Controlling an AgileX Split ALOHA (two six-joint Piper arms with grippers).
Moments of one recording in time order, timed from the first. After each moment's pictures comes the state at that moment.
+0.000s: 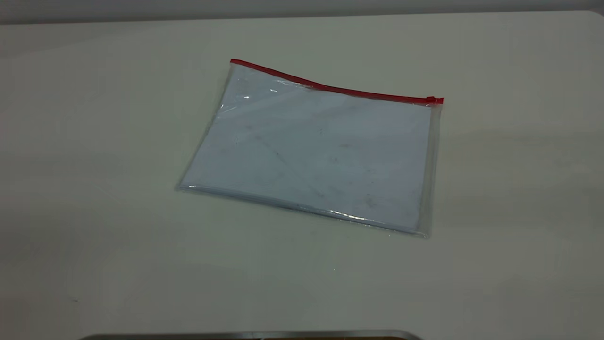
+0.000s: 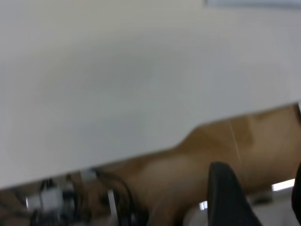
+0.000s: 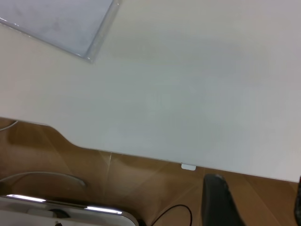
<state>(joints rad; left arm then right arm) -0.09 0.22 -0.49 -0.11 1.13 0.11 0.11 0.39 -0.48 0.04 1.11 -0.06</state>
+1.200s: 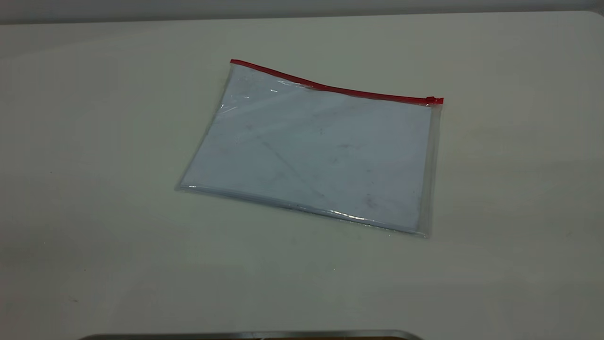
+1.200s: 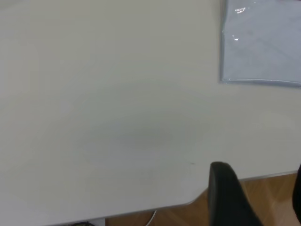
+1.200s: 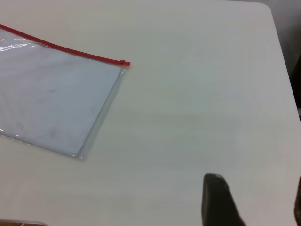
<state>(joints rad) -0.01 -0.02 -0.49 -0.11 1.14 0.11 0.01 -0.02 -0.48 0.06 1.13 -0.06</state>
